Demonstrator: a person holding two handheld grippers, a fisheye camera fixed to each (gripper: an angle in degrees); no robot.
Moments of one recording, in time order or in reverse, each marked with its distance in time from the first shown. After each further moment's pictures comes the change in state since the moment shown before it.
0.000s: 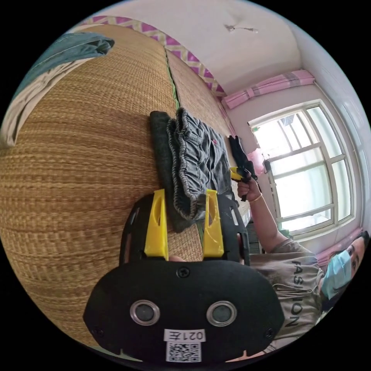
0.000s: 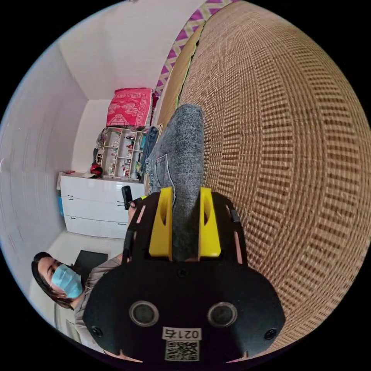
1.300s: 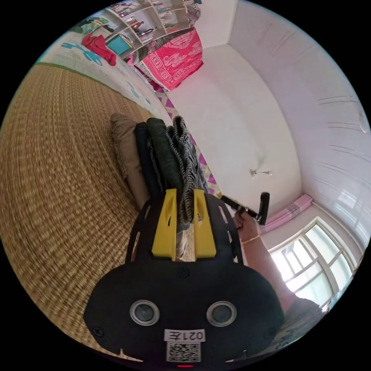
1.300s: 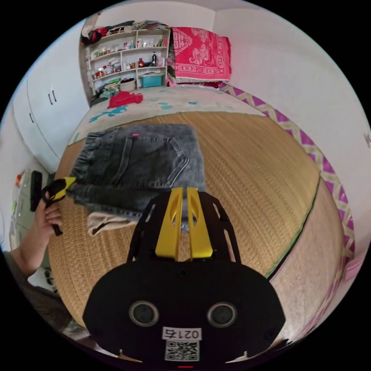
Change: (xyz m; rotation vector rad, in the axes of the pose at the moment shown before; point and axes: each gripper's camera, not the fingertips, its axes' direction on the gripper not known) left arm -0.192 0.215 -0.404 1.029 -0.026 -0.356; right arm -0.399 -0.237 0.546 -0.125 0.803 -0.989
